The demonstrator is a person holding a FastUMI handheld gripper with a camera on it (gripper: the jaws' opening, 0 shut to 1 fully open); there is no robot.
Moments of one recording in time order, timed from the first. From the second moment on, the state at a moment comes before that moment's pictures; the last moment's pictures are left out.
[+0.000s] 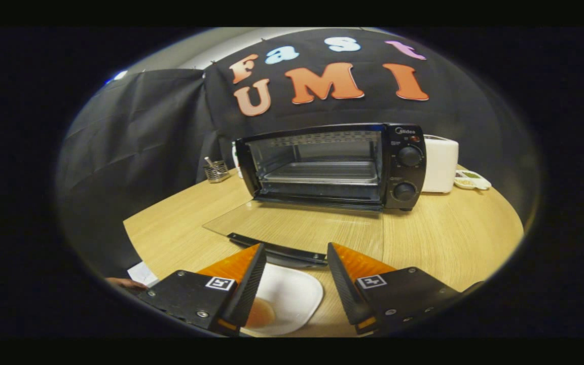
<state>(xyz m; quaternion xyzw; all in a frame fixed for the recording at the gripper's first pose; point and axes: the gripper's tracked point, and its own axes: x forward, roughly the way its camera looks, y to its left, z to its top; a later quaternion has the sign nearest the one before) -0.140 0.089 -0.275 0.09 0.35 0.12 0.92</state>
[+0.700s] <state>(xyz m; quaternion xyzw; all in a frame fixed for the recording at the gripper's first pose) -0.223 0.122 -0.270 0.05 0.40 0.20 0.89</state>
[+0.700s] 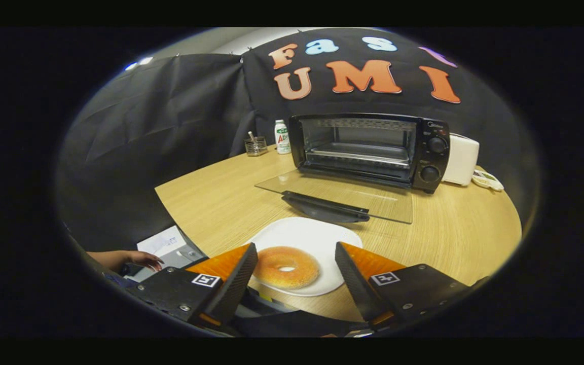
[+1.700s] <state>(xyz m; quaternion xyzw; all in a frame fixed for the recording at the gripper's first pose) -0.196 0.129 -0.248 0.18 0.39 0.17 0.89</state>
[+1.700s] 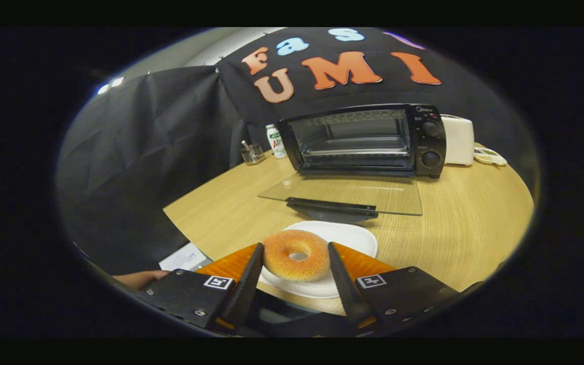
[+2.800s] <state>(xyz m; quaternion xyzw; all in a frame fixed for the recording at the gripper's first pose) 0.003 0.081 -0.219 0.49 0.22 0.02 0.84</state>
